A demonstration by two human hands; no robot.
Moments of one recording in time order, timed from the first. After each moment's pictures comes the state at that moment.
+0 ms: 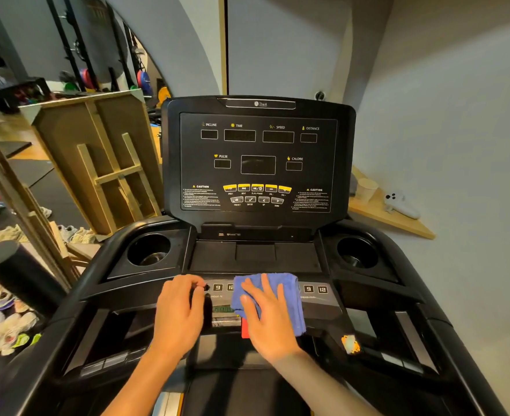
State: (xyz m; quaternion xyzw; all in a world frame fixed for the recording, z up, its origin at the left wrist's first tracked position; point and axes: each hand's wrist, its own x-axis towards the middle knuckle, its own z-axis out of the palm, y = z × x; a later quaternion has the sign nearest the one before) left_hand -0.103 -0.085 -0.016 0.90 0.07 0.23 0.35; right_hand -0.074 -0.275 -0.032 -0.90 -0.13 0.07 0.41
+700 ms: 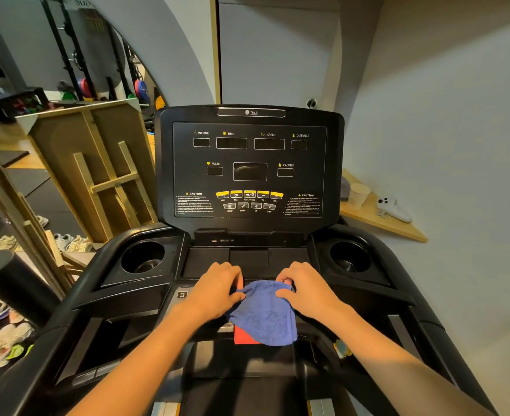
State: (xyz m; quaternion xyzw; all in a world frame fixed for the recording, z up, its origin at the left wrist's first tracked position) left_hand -0.031 -0.126 0.010 0.98 -0.09 0.00 0.20; right_hand 0.002 -0.357 0.021 -0.94 -0.23 0.03 0.23
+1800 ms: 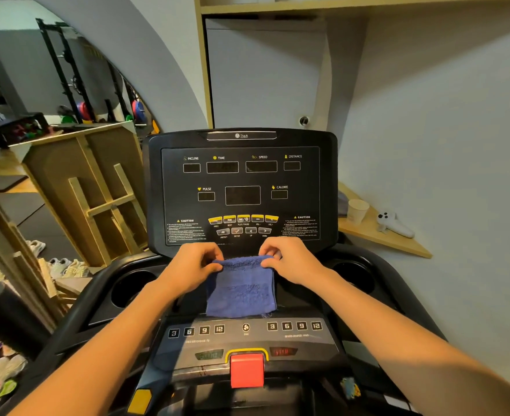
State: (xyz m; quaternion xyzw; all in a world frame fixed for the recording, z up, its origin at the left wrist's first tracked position) left_hand 0.040 -0.079 0.083 0.95 -0.08 0.05 0.29; right_hand 0.096 -0.327 0.076 -0.90 -0.26 0.03 0.35
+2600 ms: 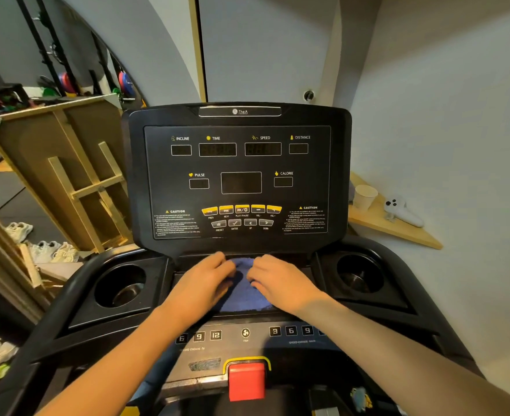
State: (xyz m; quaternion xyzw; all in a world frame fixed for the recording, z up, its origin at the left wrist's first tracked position) left_hand 0.049 -0.094 0.013 0.95 -0.22 0.15 0.14; right_hand 0.097 -0.306 0.015 -0.90 -0.42 -0.03 0.10
